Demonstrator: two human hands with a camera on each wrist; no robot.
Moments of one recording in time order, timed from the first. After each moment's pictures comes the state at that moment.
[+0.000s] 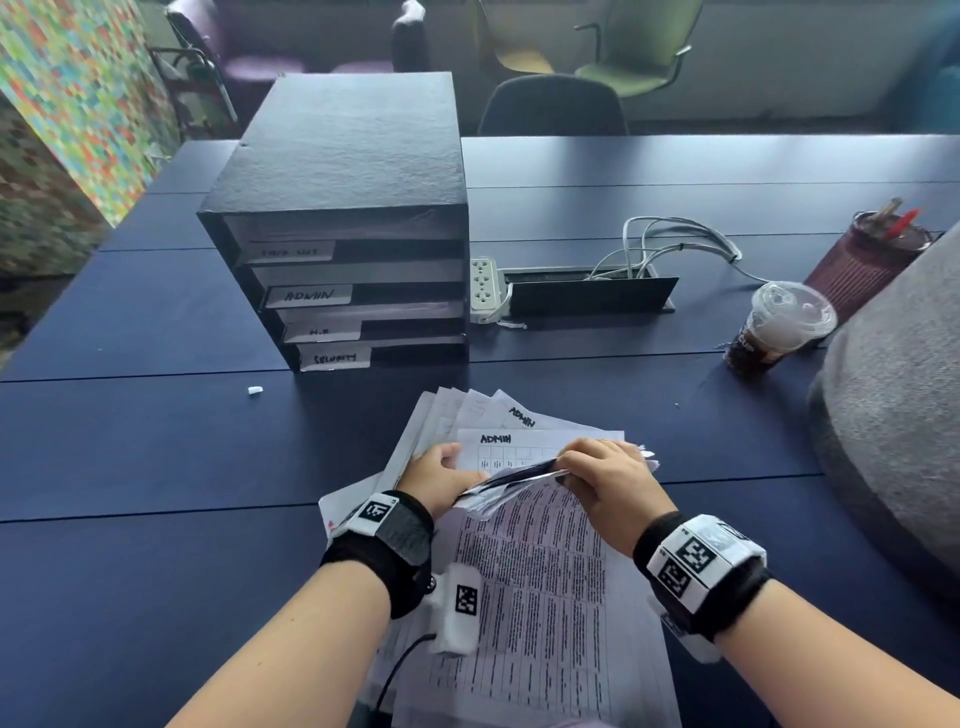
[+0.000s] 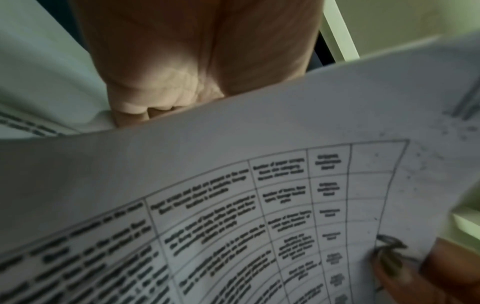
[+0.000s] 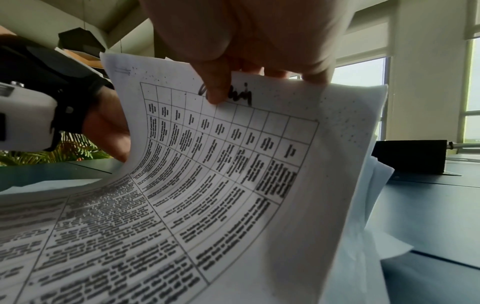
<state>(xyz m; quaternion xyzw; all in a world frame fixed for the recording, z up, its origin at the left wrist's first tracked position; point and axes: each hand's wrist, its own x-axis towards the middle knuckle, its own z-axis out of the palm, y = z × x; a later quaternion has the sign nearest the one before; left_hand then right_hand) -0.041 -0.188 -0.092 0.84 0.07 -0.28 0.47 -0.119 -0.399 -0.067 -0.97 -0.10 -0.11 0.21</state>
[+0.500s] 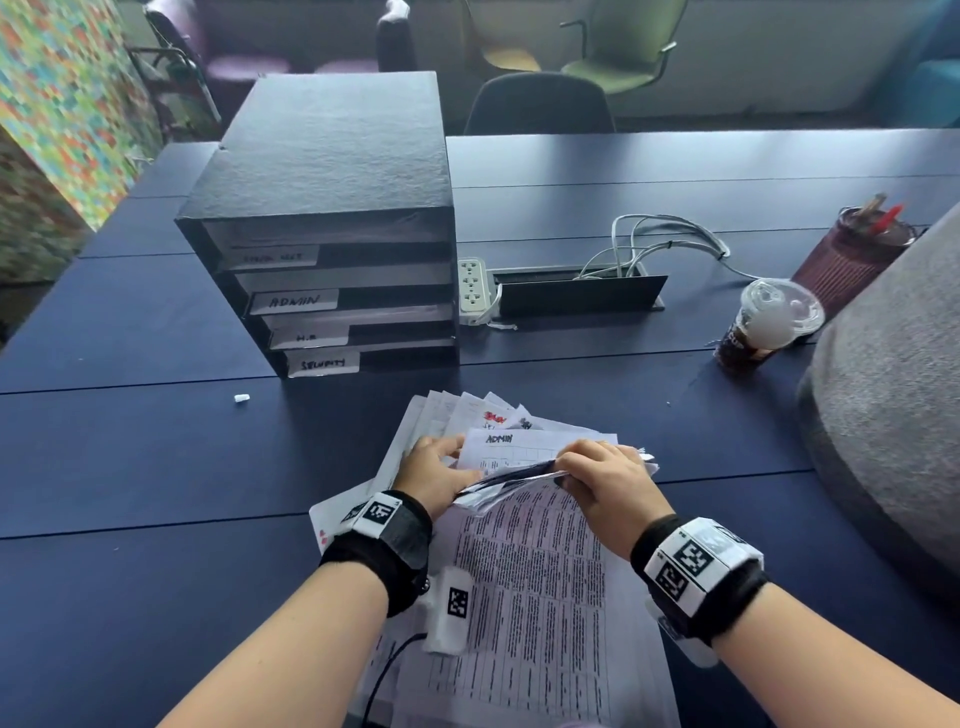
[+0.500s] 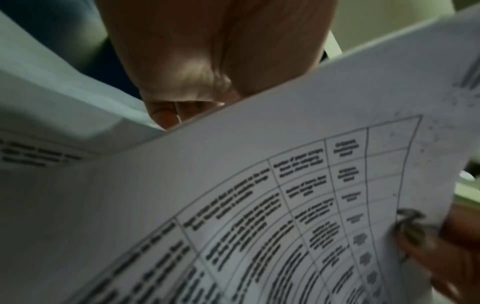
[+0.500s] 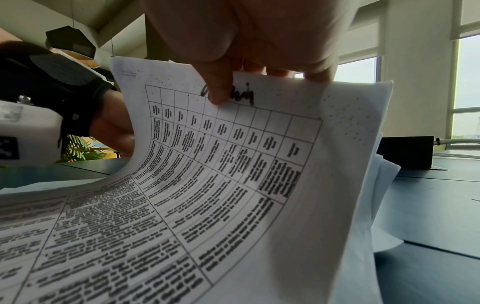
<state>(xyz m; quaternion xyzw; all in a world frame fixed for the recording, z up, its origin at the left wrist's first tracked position) -0.032 -0.195 -0.096 0.85 0.02 -0.21 0.47 -0.120 -0.405 -0.075 -0.96 -0.07 -0.12 0.23</state>
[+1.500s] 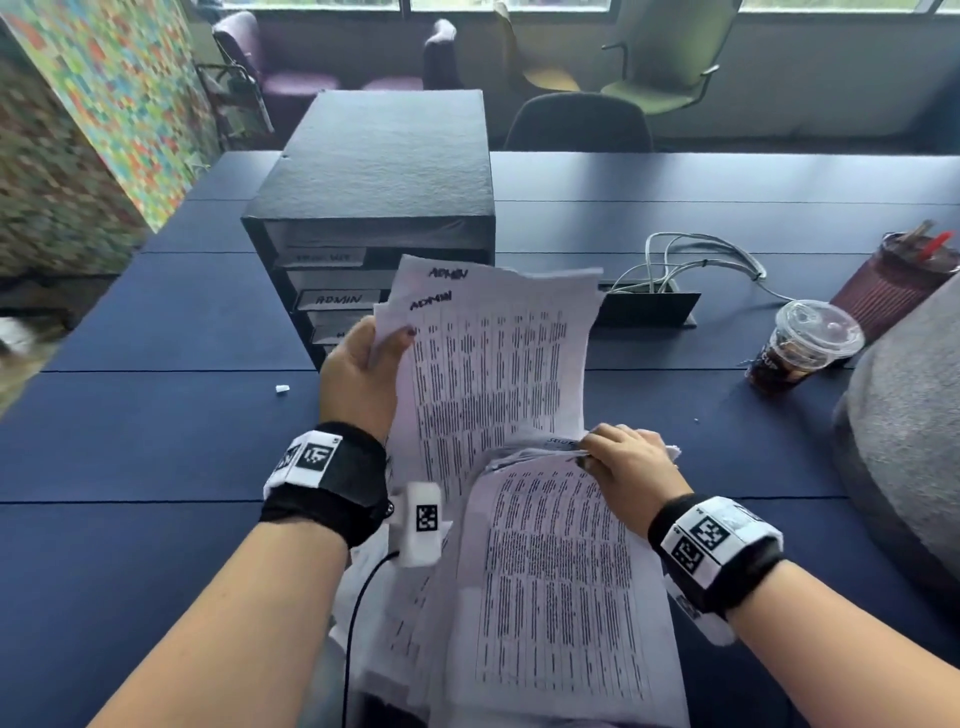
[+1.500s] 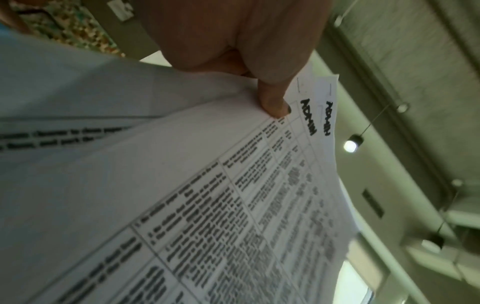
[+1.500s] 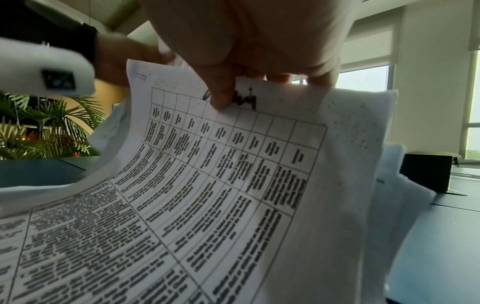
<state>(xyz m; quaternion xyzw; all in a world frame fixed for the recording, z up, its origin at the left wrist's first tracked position) -0.012 -0.144 0.021 0.75 0.00 0.12 0.65 -0.099 -0.402 -0.049 -0.99 -0.06 -0.04 0.15</state>
